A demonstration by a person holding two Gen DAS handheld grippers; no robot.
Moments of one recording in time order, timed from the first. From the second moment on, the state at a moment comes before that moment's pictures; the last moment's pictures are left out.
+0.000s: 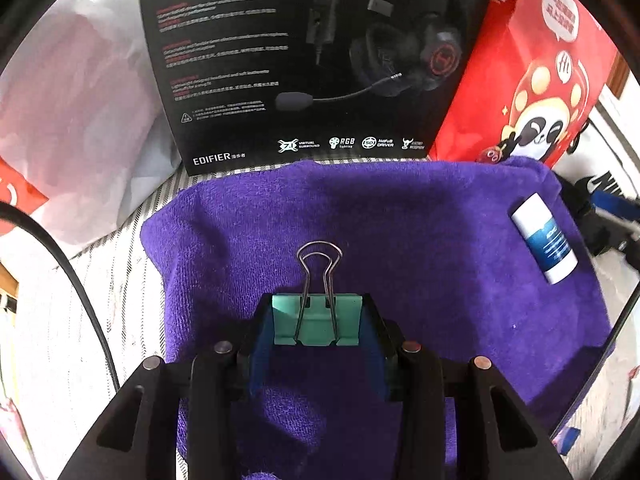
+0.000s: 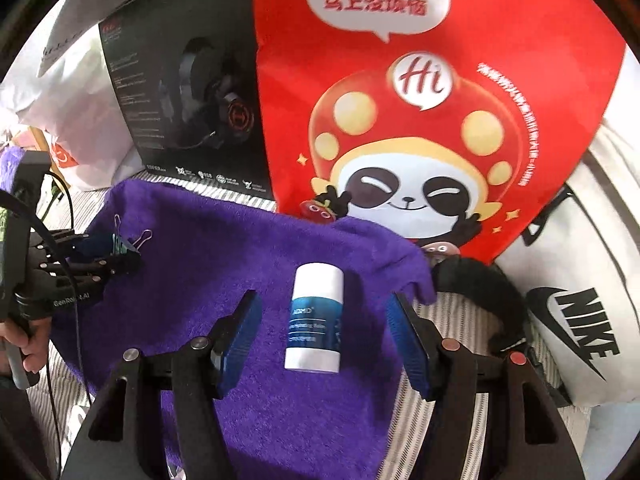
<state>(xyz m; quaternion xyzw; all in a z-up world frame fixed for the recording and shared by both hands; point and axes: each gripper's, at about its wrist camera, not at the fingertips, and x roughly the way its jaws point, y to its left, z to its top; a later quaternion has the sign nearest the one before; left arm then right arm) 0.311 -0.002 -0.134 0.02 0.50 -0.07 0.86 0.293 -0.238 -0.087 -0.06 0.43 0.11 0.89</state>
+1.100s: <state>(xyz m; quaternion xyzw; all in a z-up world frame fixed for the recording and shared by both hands) 0.109 -0.042 -0.096 0.06 0.48 -0.13 0.86 0.166 -0.248 -0.013 -0.03 0.35 0.12 0.93</state>
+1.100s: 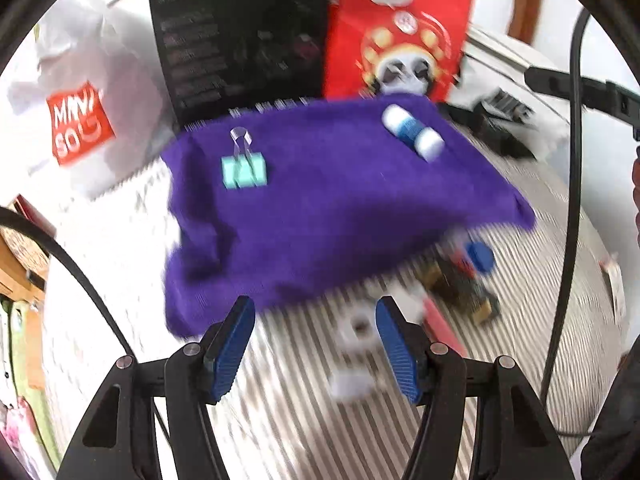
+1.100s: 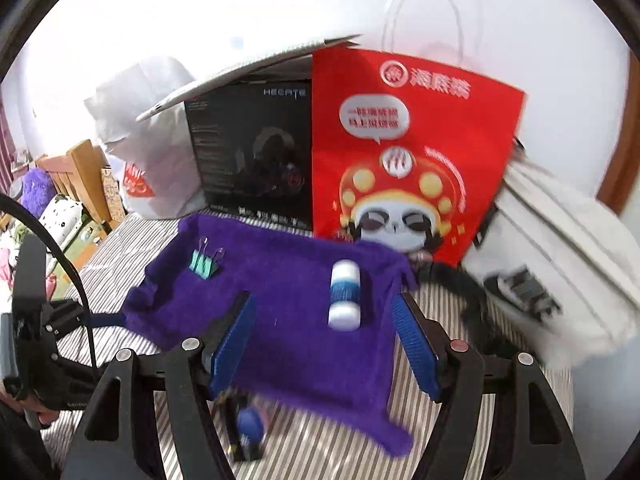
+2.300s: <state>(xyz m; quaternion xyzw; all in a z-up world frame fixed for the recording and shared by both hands) 0.092 -0.012 -0.135 0.06 0.49 -0.10 0.87 0.112 -0.208 -0.135 0.00 0.43 0.14 0.89</state>
